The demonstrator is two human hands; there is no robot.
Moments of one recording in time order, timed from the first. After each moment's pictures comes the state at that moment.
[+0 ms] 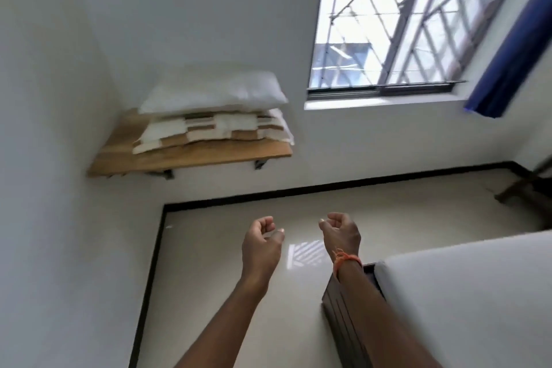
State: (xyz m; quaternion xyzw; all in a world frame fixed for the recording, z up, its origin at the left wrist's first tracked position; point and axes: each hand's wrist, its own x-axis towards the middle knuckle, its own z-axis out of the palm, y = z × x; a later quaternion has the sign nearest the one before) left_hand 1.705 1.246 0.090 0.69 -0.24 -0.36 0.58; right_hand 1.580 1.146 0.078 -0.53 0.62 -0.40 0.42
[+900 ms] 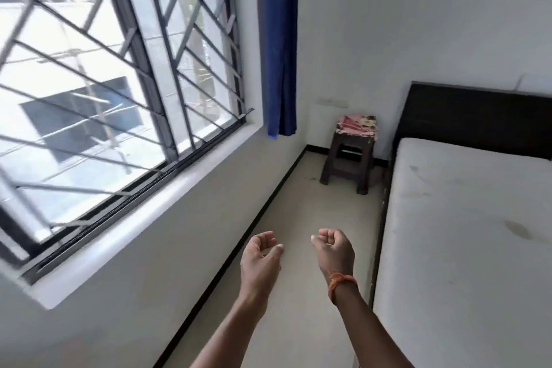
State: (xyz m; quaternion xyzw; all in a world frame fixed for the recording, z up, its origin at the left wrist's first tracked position) left_hand 1.513 0.503 0.113 0.49 -0.53 -0.60 0.35; right_hand 1.370 0.540 0.084 -0.18 0.76 -0.59 0.19
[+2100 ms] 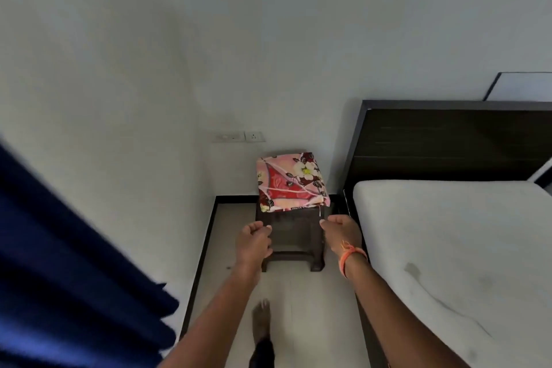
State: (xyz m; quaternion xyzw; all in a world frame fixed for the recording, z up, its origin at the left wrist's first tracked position) left_hand 0.652 -0.250 0.059 0.43 -0.54 -0.71 0.13; right_hand 0.523 -0.116 0.044 0.04 0.80 -0.56 0.18
